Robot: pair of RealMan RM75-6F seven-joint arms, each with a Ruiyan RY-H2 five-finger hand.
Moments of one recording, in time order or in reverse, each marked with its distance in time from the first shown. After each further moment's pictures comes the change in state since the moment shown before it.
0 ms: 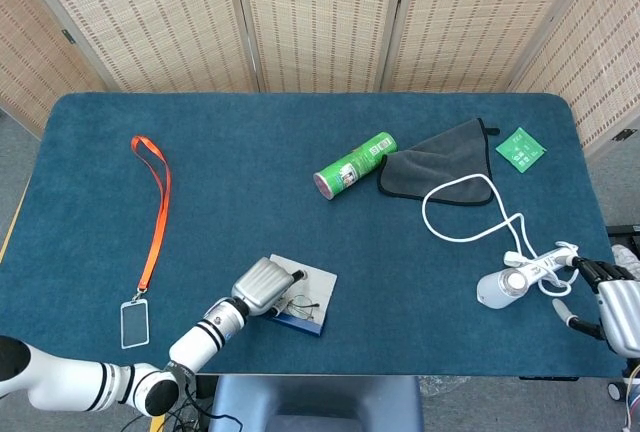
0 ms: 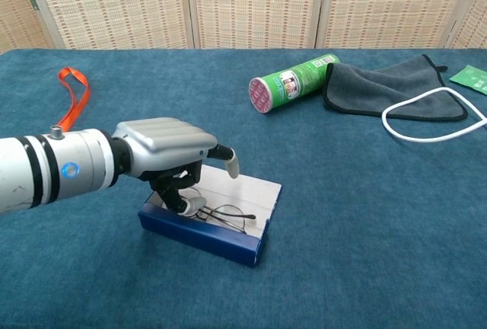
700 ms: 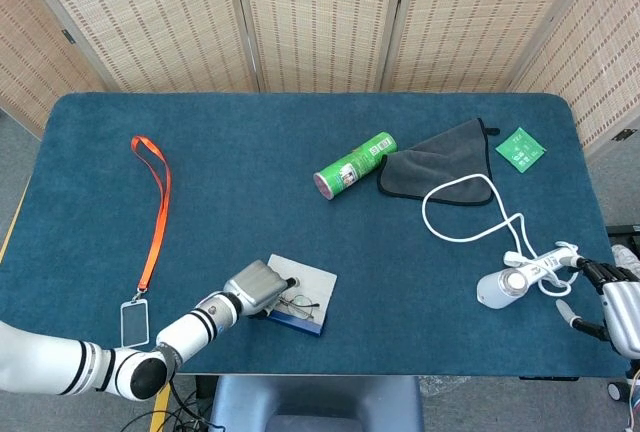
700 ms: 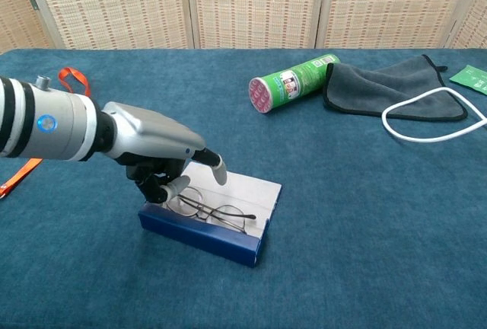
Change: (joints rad) left arm -0.252 0.228 0.059 -0.193 -0.367 -0.182 0.088; right arm -0.007 -0.012 -0.001 0.035 0.003 0.006 0.036
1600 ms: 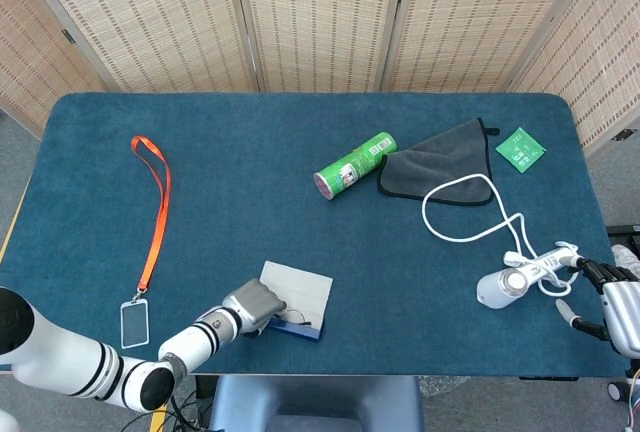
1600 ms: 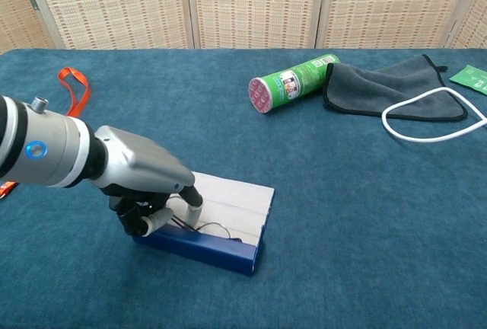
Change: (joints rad) left arm -0.178 -0.007 0.157 -0.093 -0.133 0.055 0.008; right arm 0.001 -0.010 0.001 0.018 -0.004 0.000 0.015
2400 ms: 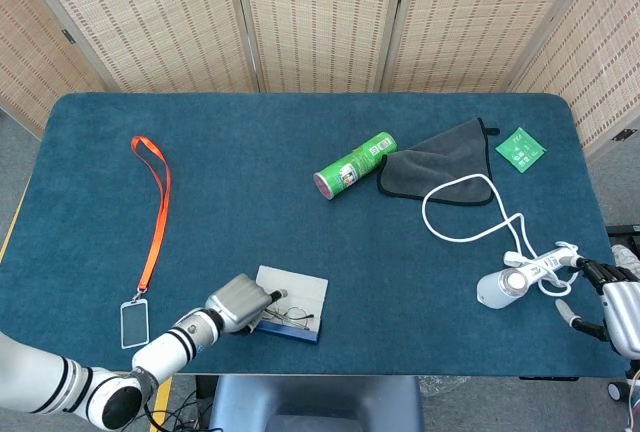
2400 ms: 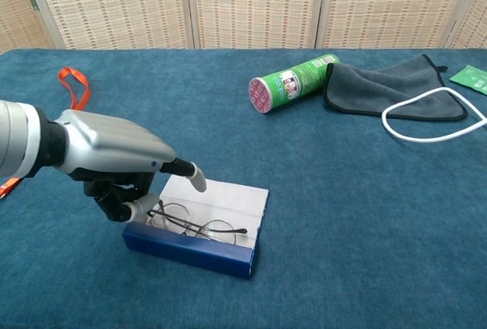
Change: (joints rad) left arm 0.158 0.069 0.028 -0.042 0.292 0.107 -0.131; right arm -0.002 0.002 0.000 -0.005 -0.007 0.009 -0.003
